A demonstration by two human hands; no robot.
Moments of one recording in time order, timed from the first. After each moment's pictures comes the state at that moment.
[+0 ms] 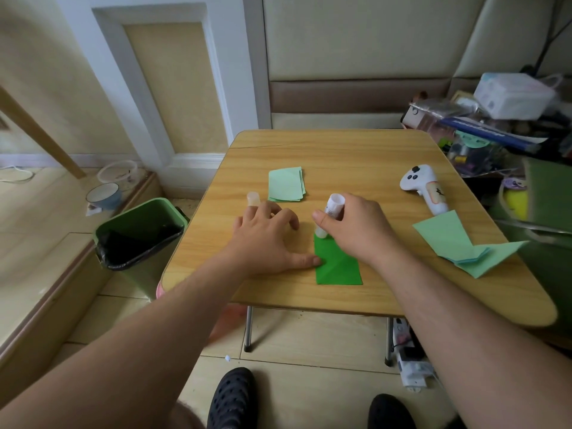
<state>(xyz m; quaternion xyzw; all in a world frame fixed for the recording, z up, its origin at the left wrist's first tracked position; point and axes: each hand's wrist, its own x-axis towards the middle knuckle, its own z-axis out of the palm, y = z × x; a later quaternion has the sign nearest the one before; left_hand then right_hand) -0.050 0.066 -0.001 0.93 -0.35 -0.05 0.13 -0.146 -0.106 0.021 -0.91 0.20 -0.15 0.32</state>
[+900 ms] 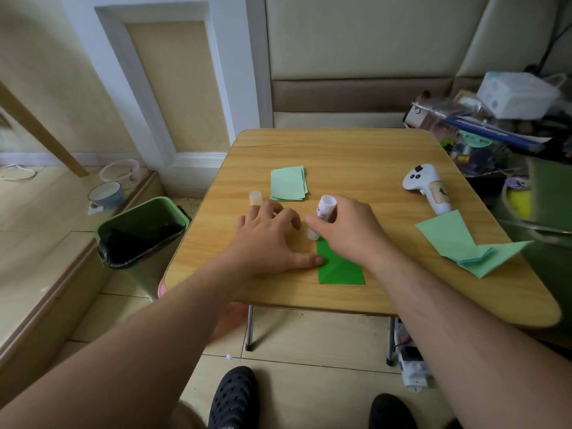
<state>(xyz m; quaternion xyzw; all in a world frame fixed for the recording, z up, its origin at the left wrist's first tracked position) -0.049 0.067 -0.003 0.93 -0.35 -0.05 0.13 -0.141 -0.091 0.021 -0.90 0.20 -0.13 0.35</state>
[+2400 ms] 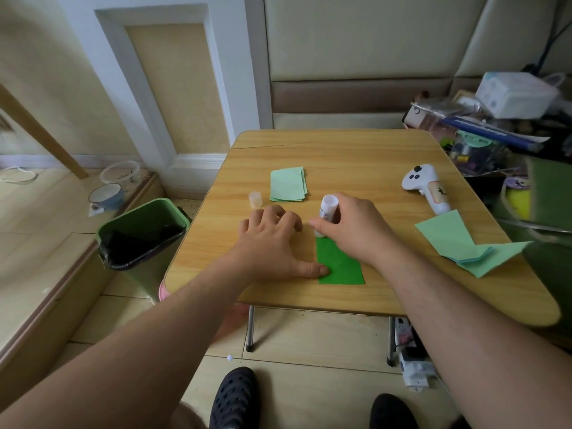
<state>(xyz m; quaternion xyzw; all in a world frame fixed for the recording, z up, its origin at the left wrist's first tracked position) -0.060 0.065 -0.002 0.93 -0.36 -0.05 0.10 -0.143 -0.107 0.021 -0.93 0.15 -0.13 0.31</state>
